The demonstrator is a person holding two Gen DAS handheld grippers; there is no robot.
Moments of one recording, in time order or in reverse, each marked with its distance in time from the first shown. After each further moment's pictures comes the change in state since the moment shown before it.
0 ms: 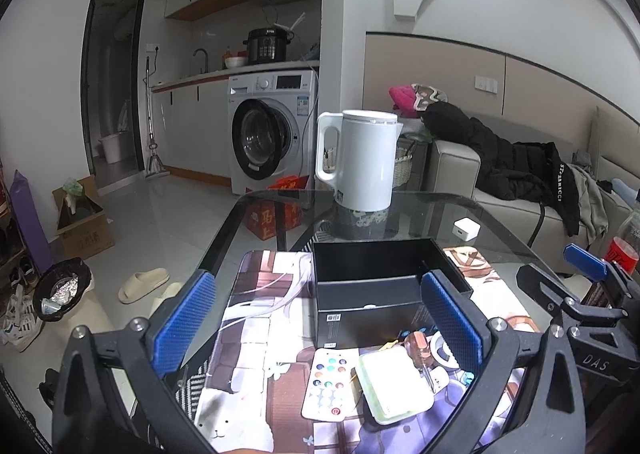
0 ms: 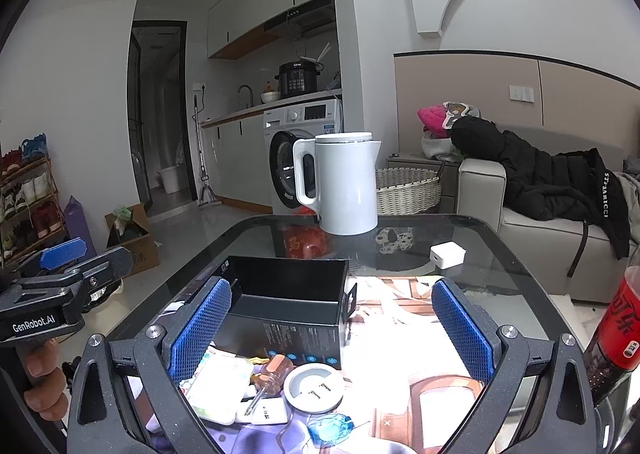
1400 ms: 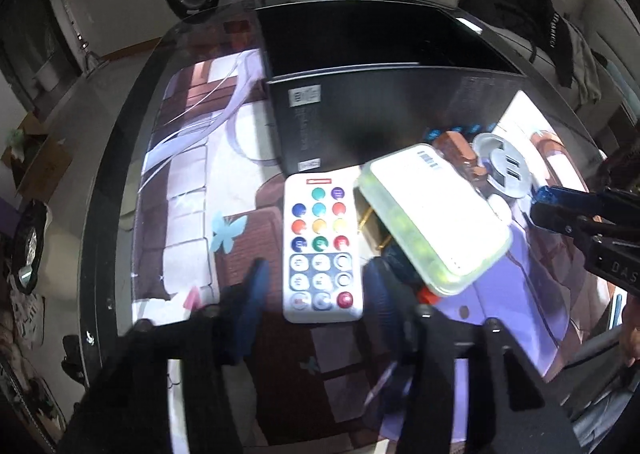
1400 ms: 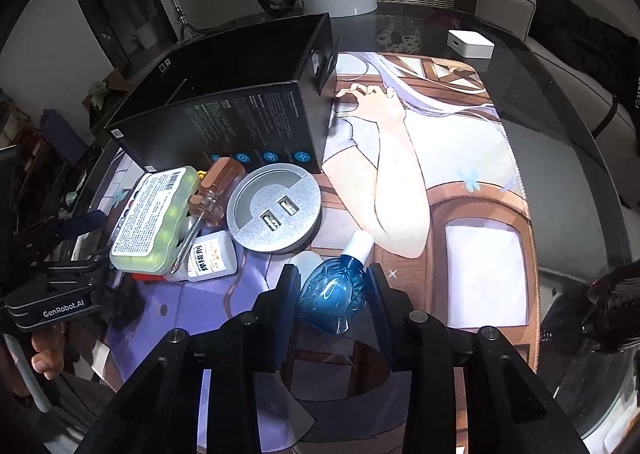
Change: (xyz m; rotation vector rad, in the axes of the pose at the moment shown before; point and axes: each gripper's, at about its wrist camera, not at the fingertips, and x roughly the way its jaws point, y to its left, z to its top) left arm 0.098 -0.015 -0.076 0.168 0.658 -0.122; right arm 0.085 -0.024 -0.079 0.056 0.728 0.045
